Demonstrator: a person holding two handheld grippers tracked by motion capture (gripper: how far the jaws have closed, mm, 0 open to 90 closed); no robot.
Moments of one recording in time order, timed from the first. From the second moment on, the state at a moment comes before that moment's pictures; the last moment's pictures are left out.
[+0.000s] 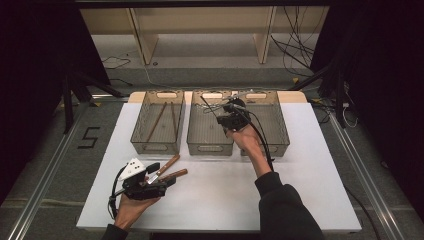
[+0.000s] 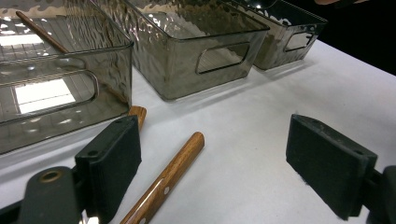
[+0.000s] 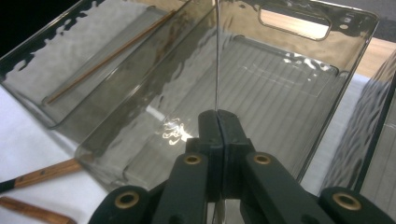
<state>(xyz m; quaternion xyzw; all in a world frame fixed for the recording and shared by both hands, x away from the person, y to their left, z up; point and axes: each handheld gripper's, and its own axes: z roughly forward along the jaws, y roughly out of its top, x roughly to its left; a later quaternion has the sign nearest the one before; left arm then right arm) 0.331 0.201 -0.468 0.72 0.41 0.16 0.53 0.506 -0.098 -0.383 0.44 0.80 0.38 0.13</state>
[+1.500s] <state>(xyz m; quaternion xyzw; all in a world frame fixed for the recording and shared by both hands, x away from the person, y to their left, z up) 0.331 0.203 -0.469 0.72 0.41 0.16 0.53 0.513 -0.087 -0.396 0.43 0.80 0.39 0.12</state>
